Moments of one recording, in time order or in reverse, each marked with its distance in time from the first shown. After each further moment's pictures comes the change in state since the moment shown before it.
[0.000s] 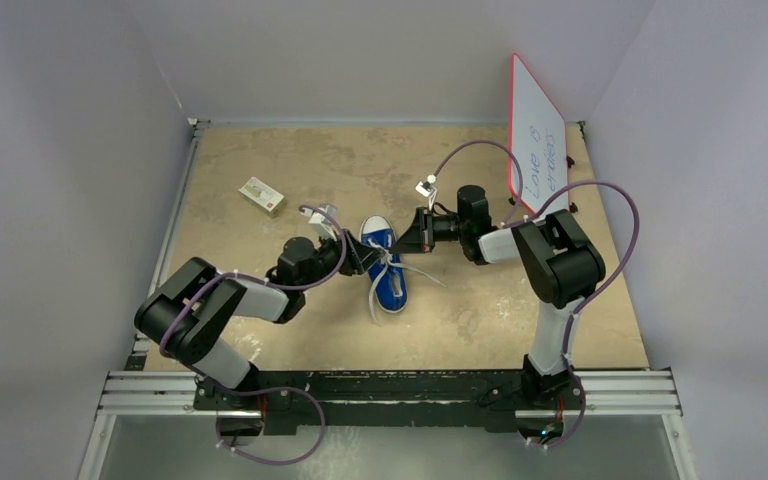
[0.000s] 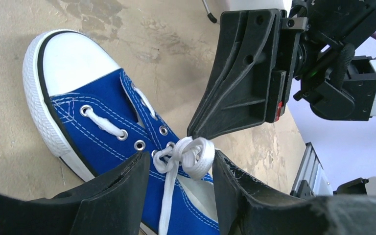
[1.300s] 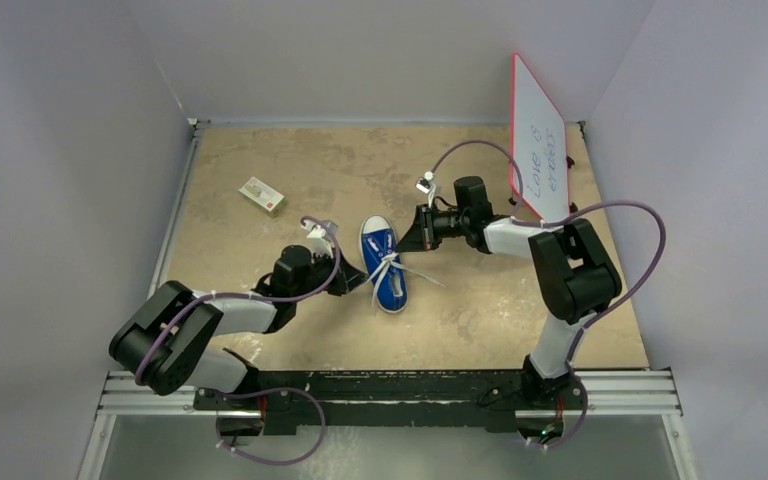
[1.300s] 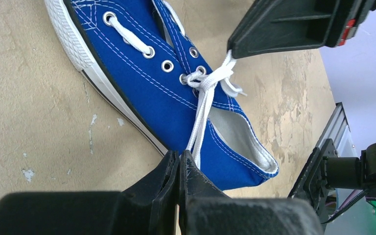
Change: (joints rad) left arm 0.000 -0.171 -0.065 -0.322 0.041 0.085; right arm -0.003 -0.113 0.088 -0.504 0.151 -0.282
